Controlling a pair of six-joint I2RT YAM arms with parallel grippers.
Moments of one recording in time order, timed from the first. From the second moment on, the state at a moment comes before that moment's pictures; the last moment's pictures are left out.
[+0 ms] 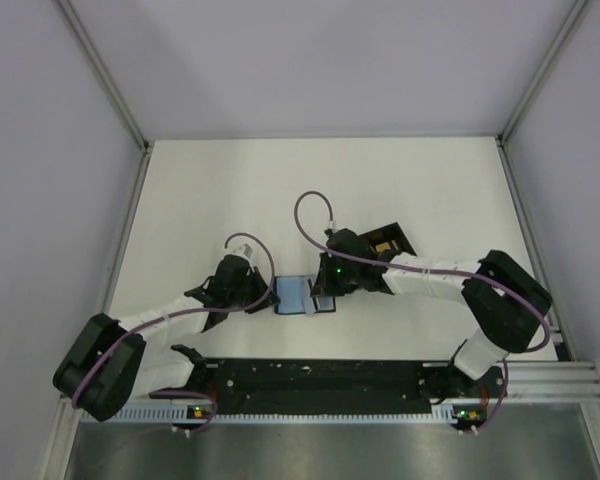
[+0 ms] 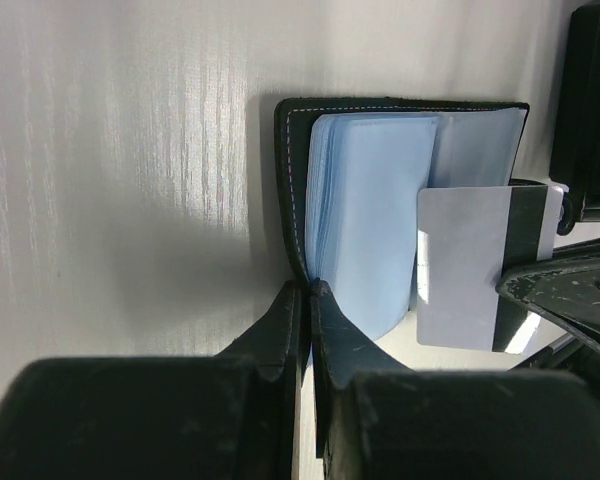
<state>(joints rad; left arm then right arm) -0.53 1.18 0.33 0.06 0.17 -0.87 0.87 1.60 0.87 -0.13 -0.16 0.85</state>
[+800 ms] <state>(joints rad) -0.53 1.18 0.33 0.05 0.18 -0.87 0.81 1.65 0.80 0.02 -0.21 0.92</state>
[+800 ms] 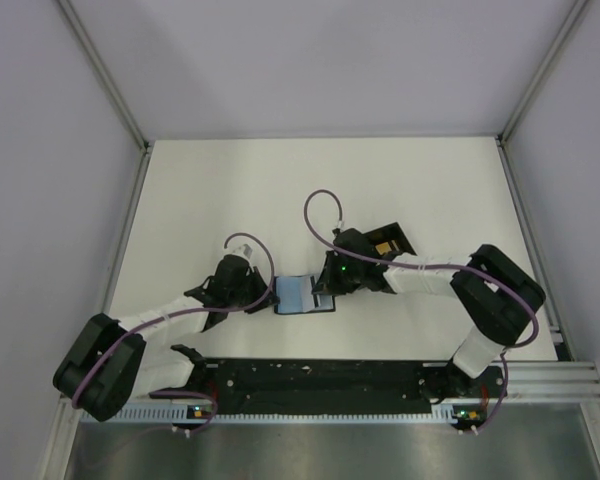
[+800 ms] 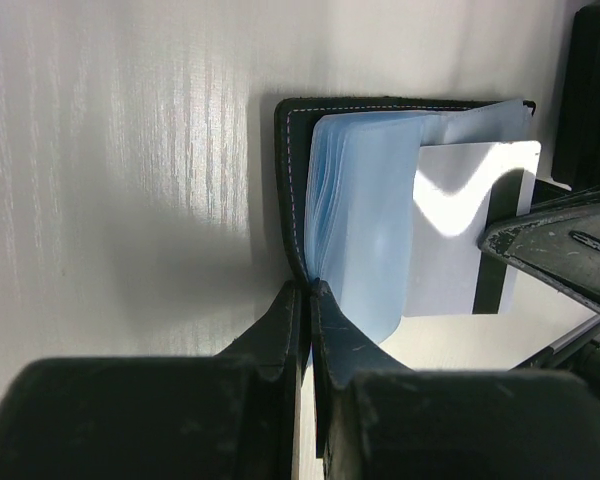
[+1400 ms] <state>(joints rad) -0.53 1.17 0.37 -0.04 0.16 -0.80 0.80 1.75 0.85 0.07 -0.25 0.95</state>
